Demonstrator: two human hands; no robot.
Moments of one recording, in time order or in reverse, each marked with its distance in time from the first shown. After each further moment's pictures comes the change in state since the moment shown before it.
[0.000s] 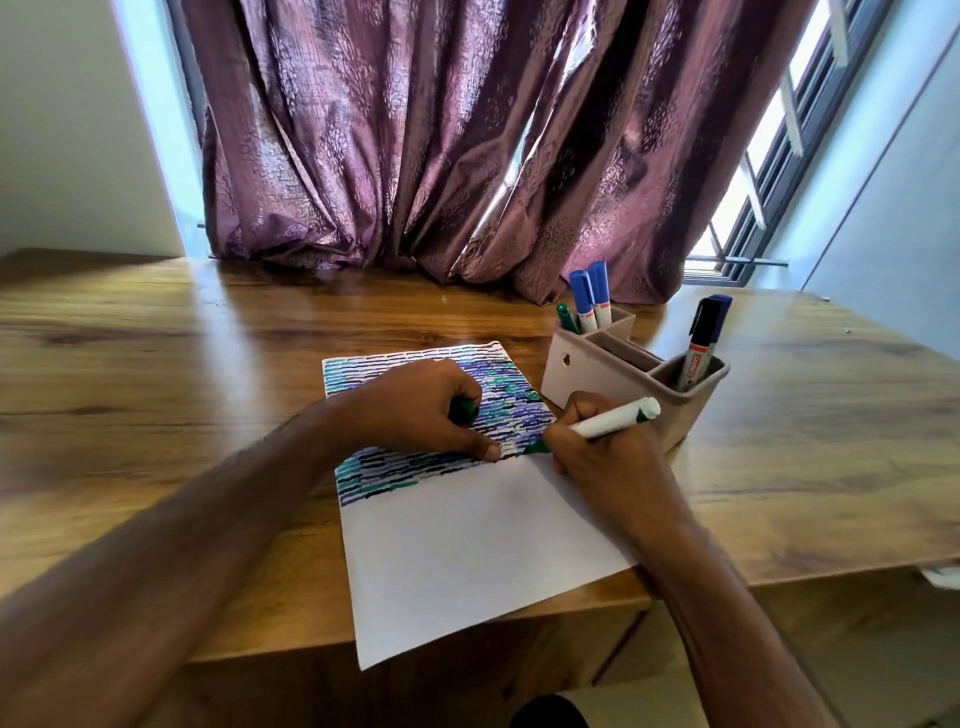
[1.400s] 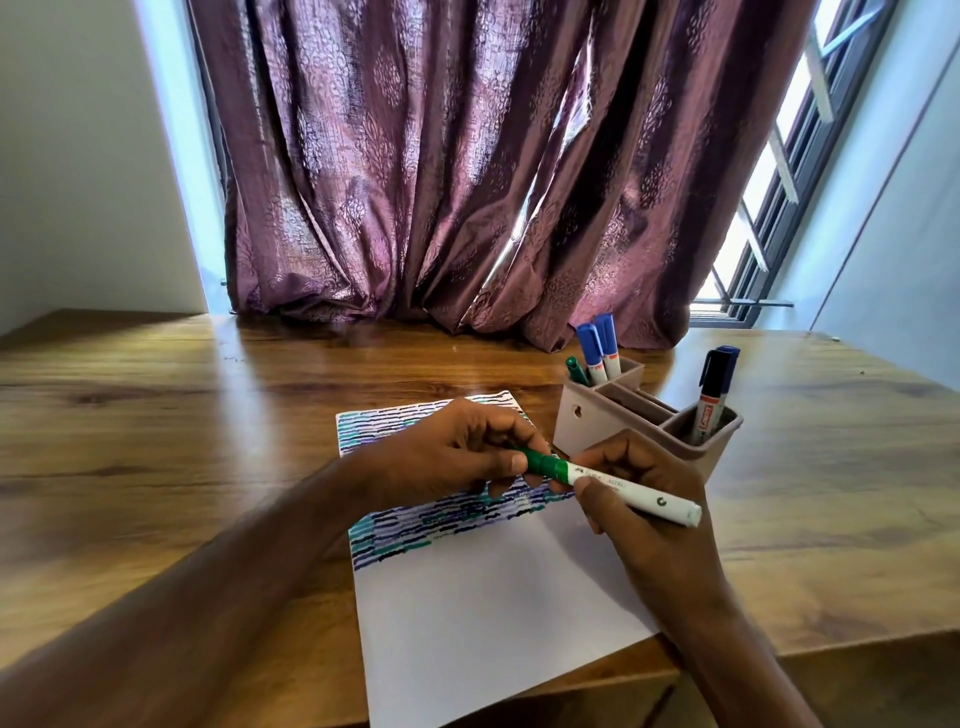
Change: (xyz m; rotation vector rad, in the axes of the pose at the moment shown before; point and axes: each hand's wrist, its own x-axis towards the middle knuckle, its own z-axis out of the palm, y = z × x) left_hand -0.009 0.009 -0.004 -0.740 -0.045 0.281; right_hand -0.007 0.003 -0.003 0.281 0.150 -0.328
